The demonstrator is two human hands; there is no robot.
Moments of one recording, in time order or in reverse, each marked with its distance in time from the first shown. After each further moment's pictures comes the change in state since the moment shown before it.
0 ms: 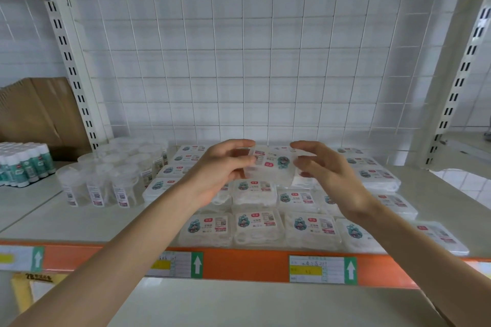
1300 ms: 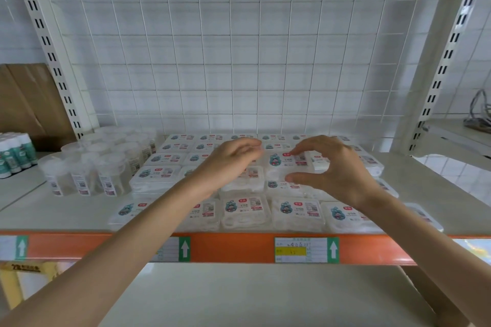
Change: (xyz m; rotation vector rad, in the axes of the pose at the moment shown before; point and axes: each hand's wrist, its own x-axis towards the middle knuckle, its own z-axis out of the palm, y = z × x) left_hand -0.012 -0.004 0.030 0.623 -0.108 0.071; right_hand -0.014 0.009 -0.032 -0.713 0.024 -0.198
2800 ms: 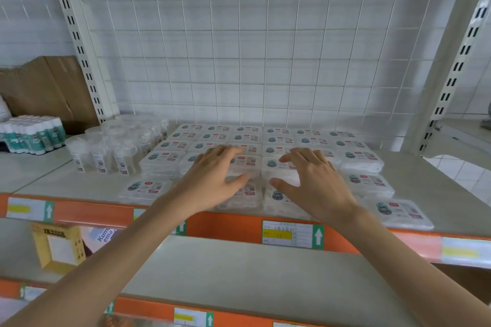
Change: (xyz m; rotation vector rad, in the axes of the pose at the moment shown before) left_hand -0.046 -0.017 0.016 0.663 0.155 0.092; right_hand -0.024 -0.018 0.023 -0.265 -0.173 0.053
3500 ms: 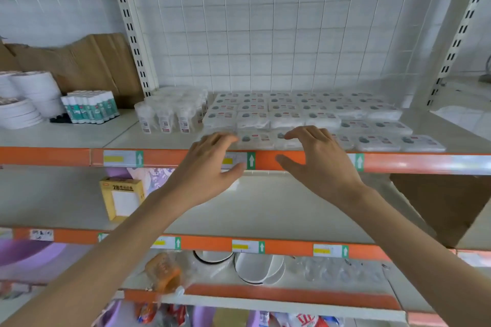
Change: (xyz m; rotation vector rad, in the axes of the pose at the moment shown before) left_hand -0.153 -0.055 -0.059 0.012 0.083 0.070; right_hand -0.085 -0.141 0.008 0.074 0.128 0.035
